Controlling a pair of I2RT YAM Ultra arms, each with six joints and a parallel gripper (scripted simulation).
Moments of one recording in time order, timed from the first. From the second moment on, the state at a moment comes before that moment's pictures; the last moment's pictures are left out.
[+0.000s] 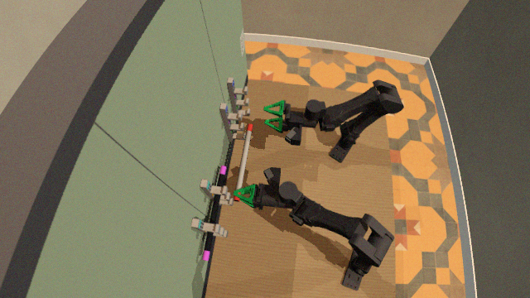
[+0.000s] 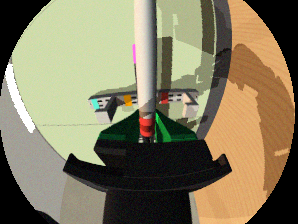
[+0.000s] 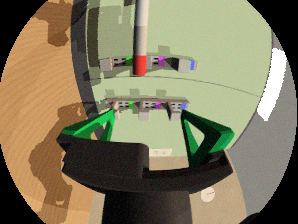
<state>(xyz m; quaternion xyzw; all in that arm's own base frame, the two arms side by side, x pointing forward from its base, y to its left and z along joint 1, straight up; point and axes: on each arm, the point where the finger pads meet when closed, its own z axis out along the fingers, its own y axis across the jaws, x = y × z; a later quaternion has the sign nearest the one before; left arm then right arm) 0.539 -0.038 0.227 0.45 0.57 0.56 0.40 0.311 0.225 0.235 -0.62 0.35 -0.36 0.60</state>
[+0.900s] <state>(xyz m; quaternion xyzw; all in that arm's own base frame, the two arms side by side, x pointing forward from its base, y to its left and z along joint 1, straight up) 0.537 -0.037 0.224 0.45 0.57 0.56 0.40 0.311 0.225 0.235 -0.62 0.35 -0.36 0.60</state>
